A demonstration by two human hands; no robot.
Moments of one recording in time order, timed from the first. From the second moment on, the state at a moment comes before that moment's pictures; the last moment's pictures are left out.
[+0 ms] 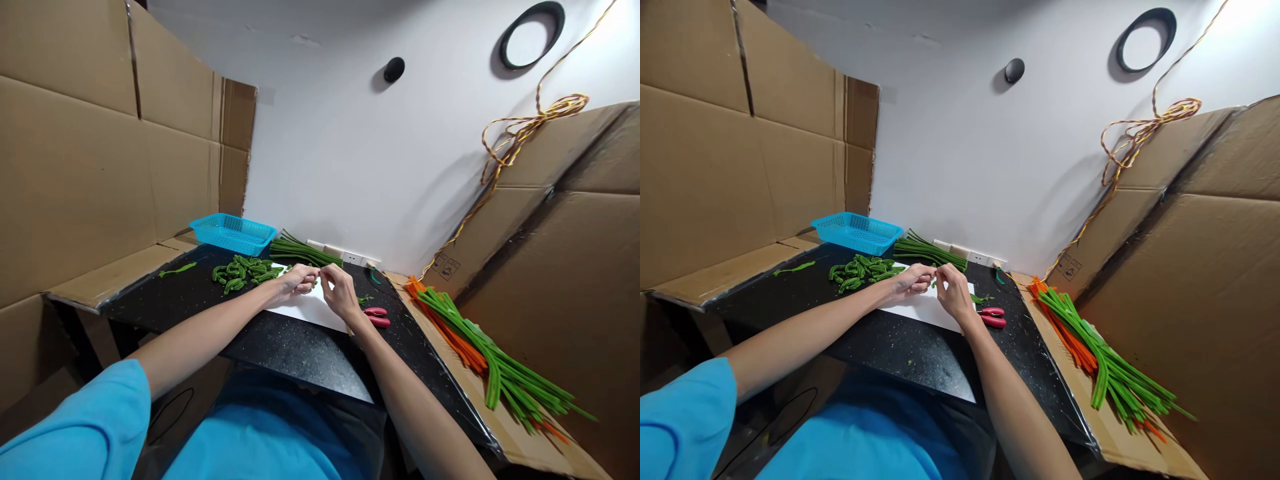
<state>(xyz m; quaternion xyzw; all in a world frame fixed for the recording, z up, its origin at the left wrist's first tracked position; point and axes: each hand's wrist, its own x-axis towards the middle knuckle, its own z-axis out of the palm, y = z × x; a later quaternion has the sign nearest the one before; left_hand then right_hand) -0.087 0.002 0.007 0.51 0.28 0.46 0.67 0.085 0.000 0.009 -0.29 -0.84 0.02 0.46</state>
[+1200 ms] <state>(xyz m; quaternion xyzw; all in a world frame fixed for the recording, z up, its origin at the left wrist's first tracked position) -0.091 0.030 -0.033 0.80 0.43 0.40 0.09 0.118 0.040 -0.014 -0.50 -0.82 -0.05 0.26</state>
